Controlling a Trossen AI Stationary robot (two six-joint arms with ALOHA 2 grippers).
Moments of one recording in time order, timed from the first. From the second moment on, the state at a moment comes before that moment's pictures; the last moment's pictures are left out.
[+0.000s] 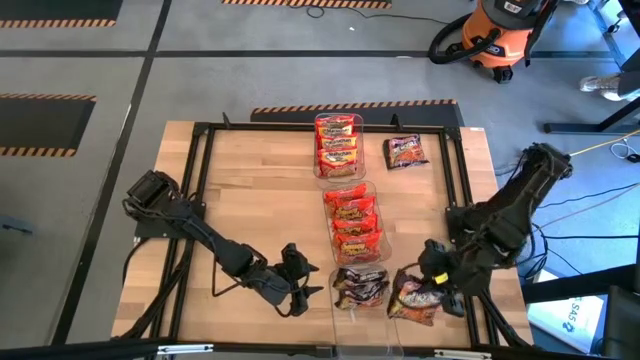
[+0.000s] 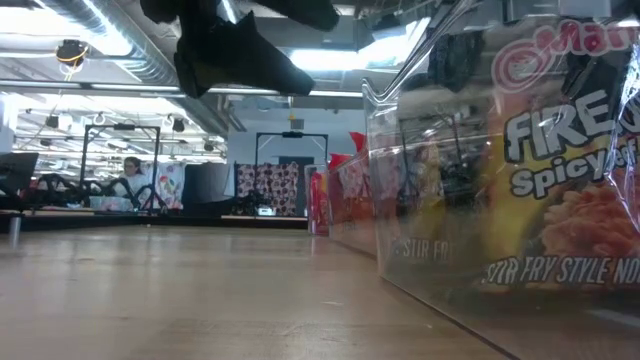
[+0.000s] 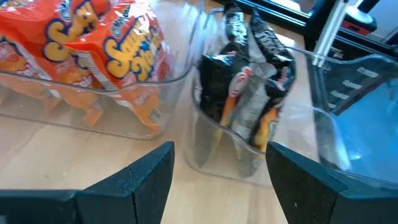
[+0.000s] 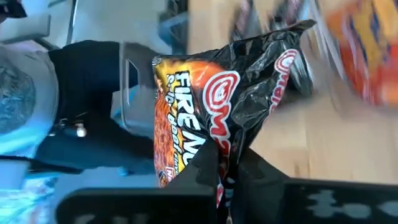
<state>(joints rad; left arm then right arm) -0.59 1.76 1.06 0.09 -0.56 -0.70 0.84 1.18 1.10 -0.79 0.12 0.91</state>
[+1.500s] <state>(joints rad) -0.79 1.76 1.06 0.16 -0.80 -0.75 0.75 2.08 1.85 -0.87 0.13 0.28</state>
